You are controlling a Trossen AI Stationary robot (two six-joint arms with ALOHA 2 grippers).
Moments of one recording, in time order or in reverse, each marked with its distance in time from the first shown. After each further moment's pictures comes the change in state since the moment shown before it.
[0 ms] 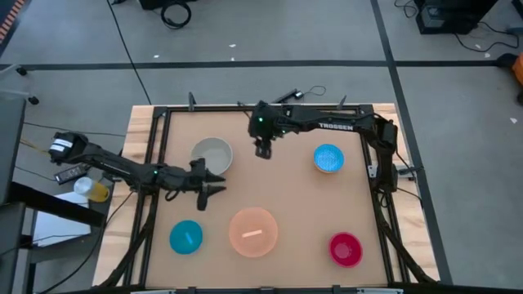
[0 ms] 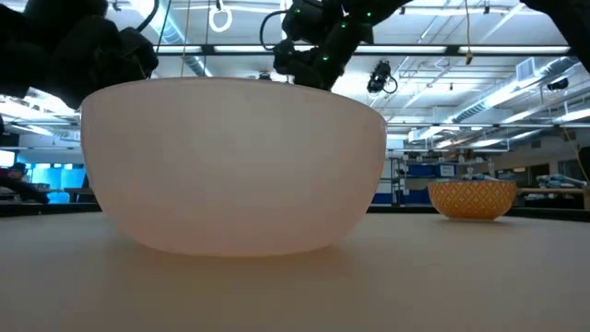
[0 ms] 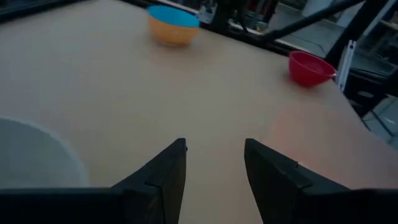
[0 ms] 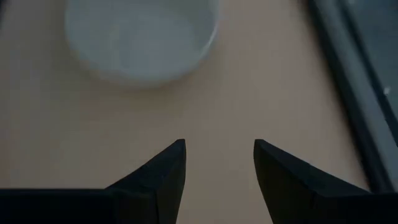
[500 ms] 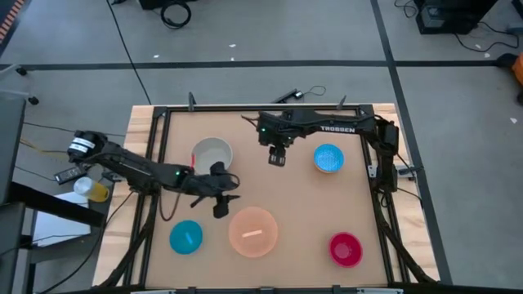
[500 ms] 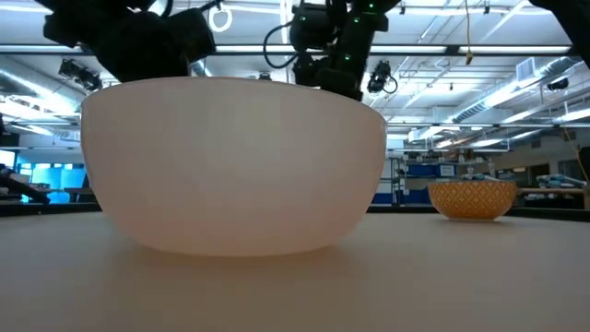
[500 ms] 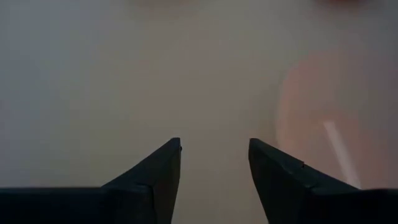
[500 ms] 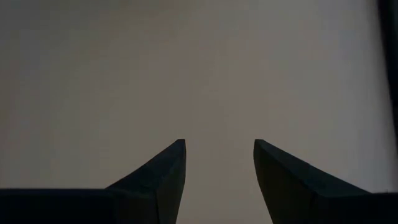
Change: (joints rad) left arm -0.019 0.342 0.447 -0.493 0.000 0.123; right arm 0.035 -0.015 -0.001 -0.322 0.089 0.116
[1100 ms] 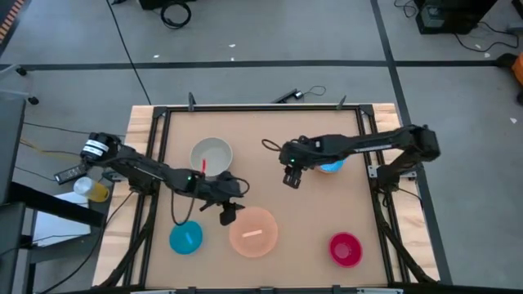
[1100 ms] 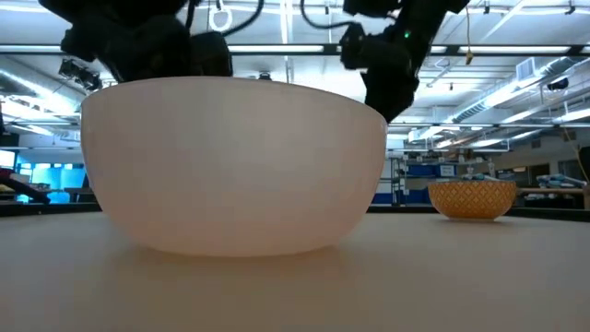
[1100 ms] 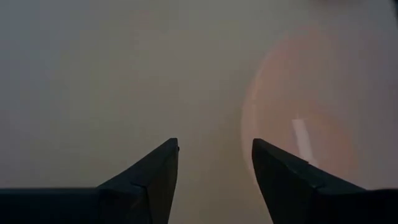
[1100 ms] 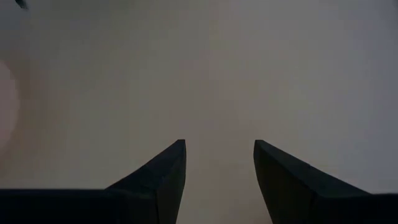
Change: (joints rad) left arm -0.007 0.168 0.044 0.066 0.137 -0.170; right arm 0.203 -0.365 -0.510 0.319 0.114 0.346
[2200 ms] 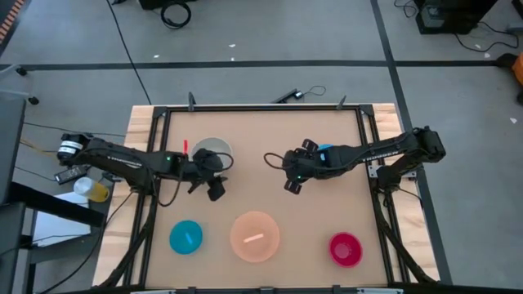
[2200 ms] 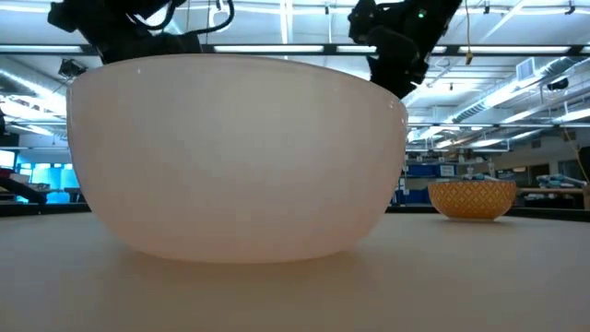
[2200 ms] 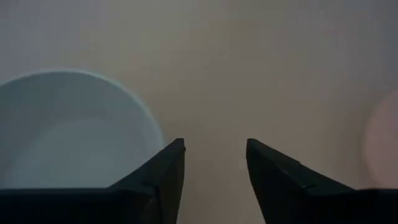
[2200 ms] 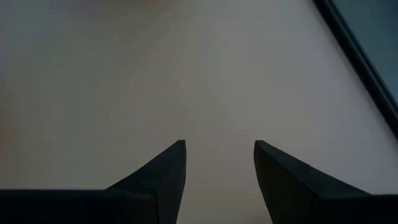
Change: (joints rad) left arm 0.151 -0.318 0.000 -0.449 -0.168 -0.043; right arm 0.131 -0.028 -0.009 0.005 0.264 0.054
